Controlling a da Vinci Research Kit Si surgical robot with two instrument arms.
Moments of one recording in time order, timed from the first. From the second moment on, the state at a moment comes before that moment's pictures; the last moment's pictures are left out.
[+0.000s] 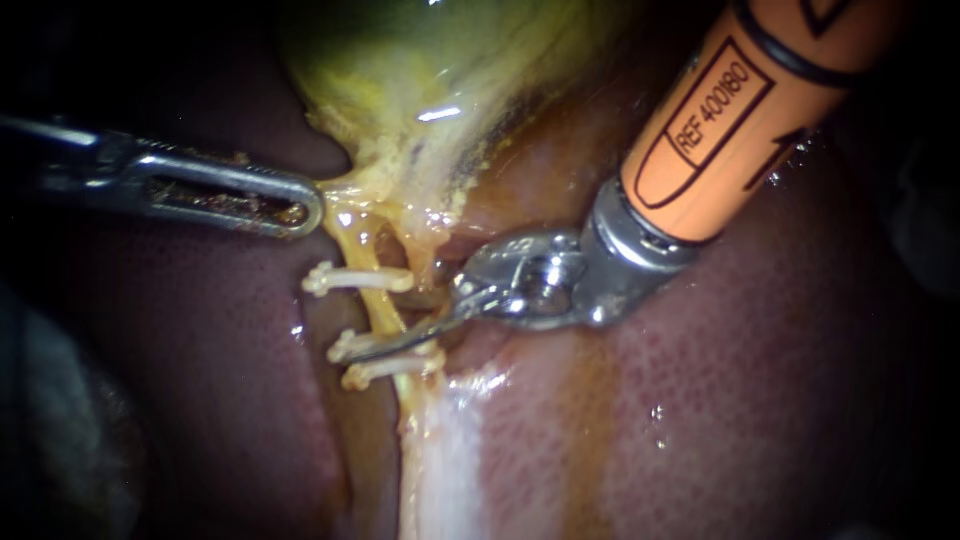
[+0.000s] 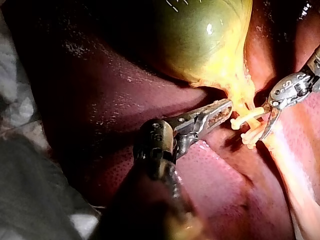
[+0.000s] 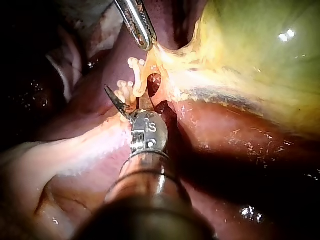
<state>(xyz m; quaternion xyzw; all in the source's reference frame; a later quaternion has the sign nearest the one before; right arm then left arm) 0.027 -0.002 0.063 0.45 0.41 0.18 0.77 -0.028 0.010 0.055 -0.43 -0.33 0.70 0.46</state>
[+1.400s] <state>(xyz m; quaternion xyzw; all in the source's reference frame) 0.031 -0.002 0.057 0.49 0.50 0.21 0.68 -0.028 0.010 0.055 -0.43 -0.33 0.70 0.46</state>
